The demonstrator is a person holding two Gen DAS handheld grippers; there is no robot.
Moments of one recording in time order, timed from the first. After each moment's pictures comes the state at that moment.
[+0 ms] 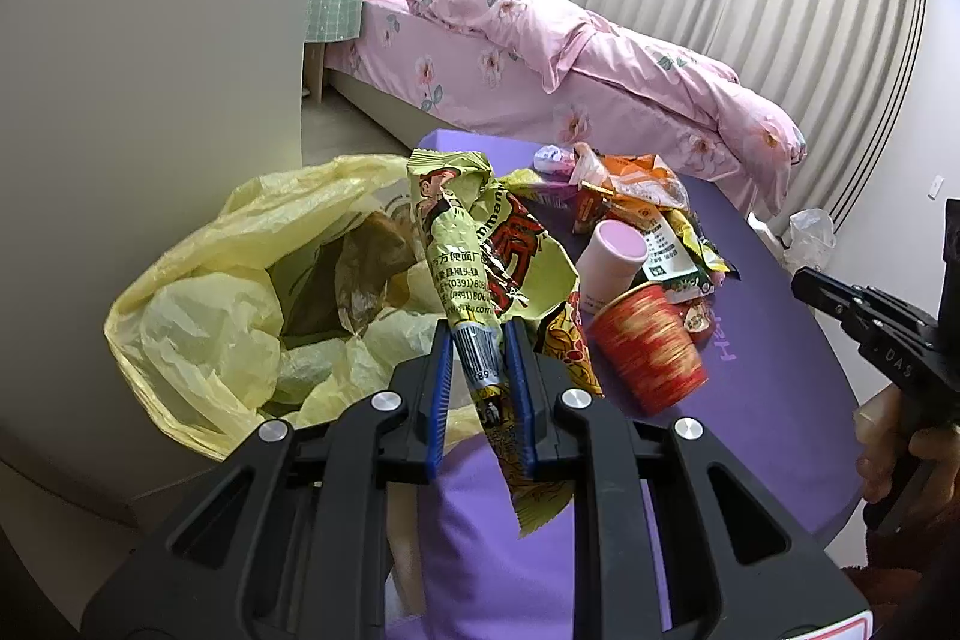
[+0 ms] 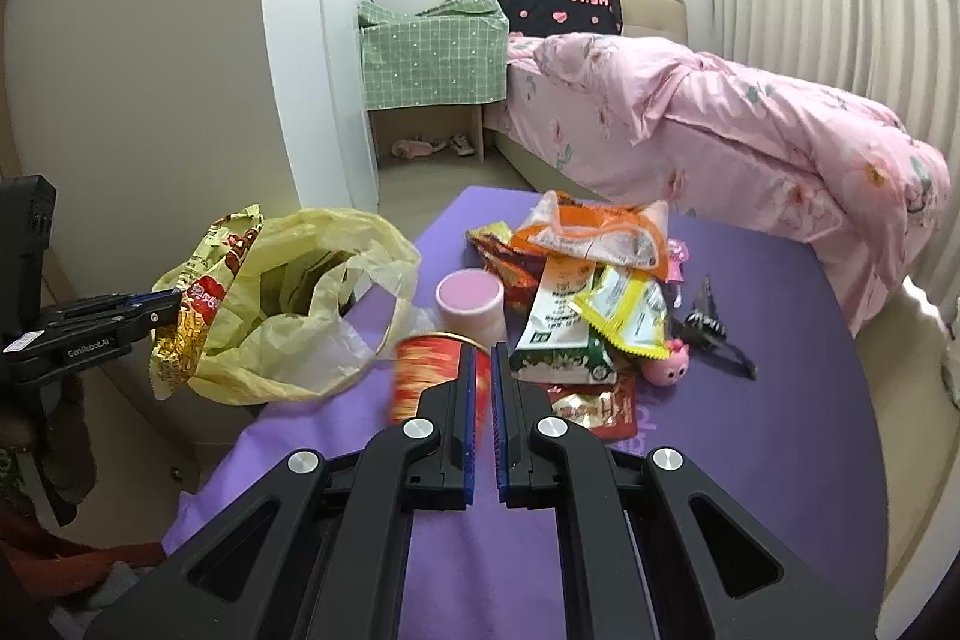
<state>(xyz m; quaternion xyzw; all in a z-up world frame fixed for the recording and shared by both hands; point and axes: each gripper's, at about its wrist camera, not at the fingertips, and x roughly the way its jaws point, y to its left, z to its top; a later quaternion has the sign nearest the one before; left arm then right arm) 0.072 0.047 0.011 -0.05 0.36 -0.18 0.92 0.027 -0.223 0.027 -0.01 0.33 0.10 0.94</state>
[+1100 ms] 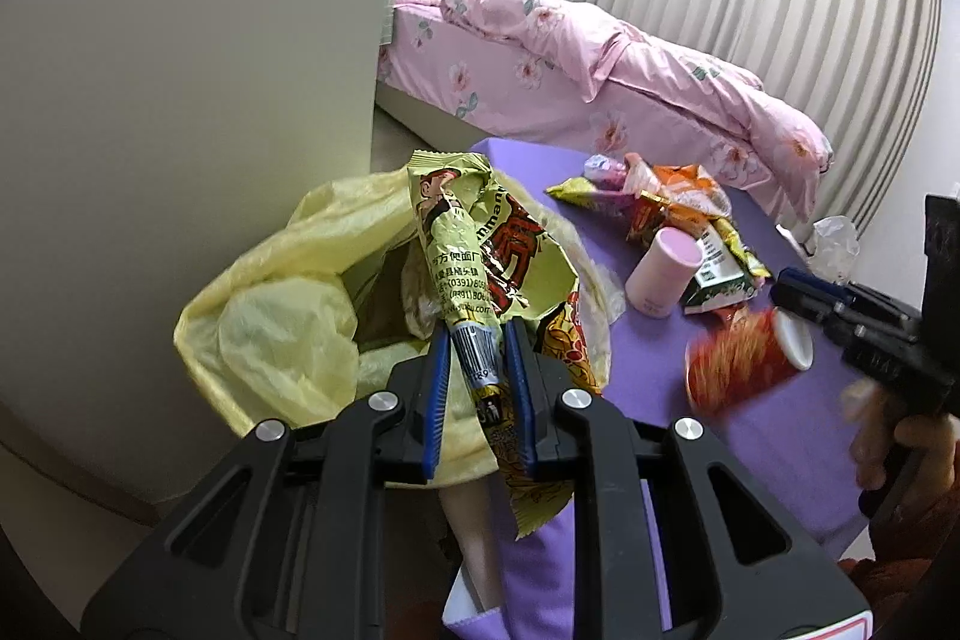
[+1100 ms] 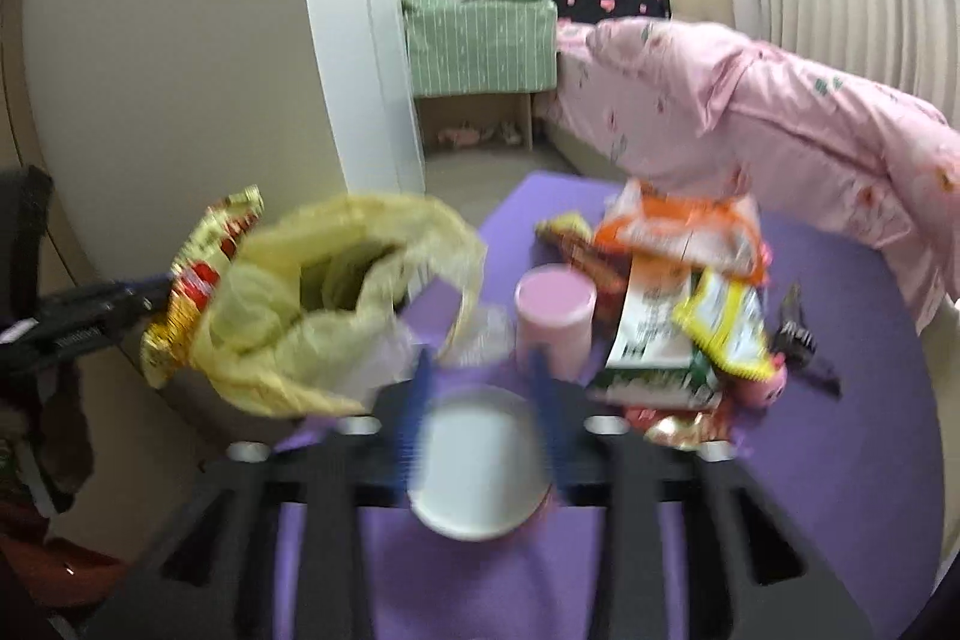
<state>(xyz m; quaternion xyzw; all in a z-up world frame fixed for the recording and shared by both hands) 0.077 0.086 0.011 -0.05 0.35 -0.15 0.92 0.055 -0.189 0.016 -0.01 0.33 0.16 0.93</state>
